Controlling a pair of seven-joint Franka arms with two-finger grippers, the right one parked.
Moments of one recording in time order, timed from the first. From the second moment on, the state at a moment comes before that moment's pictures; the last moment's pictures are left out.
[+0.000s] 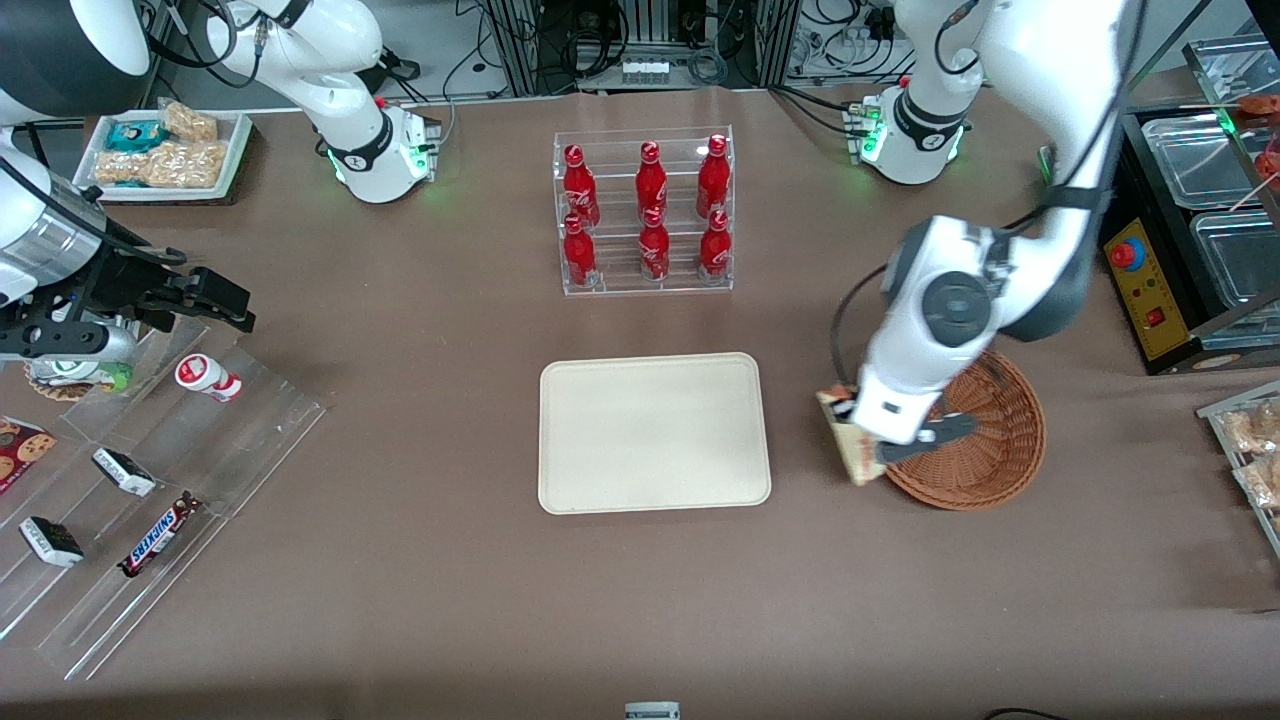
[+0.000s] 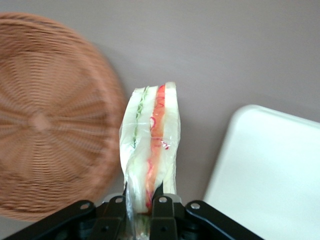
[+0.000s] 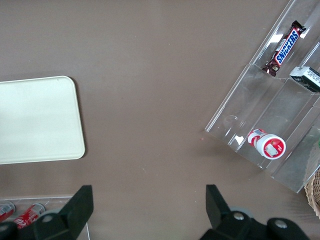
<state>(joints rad) -0.38 0.38 -0.05 -1.81 0.05 2.17 -0.72</state>
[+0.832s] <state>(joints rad) -0.73 0.71 -0.05 -1.48 0.14 2.26 -0.88</state>
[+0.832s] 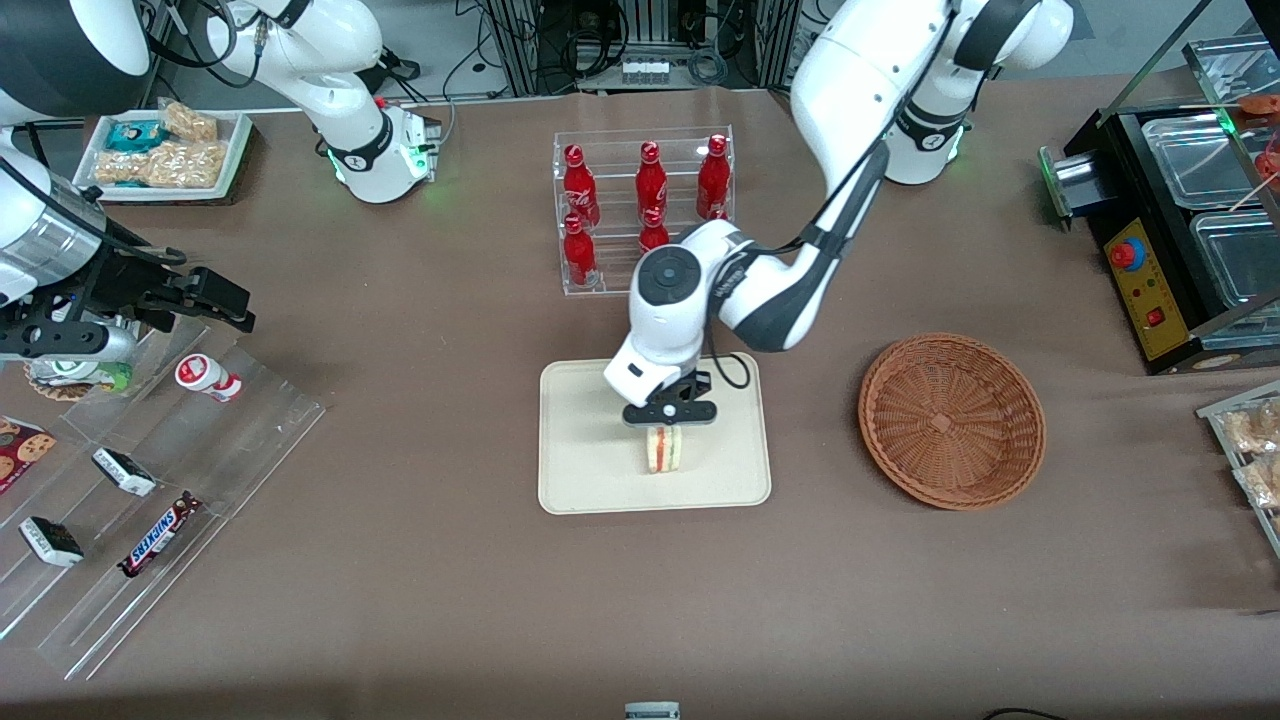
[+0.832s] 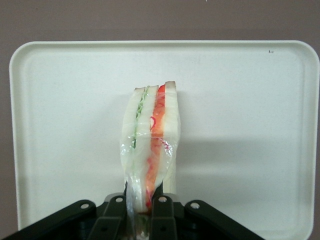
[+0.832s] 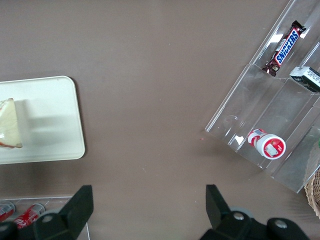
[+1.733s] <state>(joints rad) -0.74 0.61 -0.03 -1.41 0.17 2.15 -0.94</state>
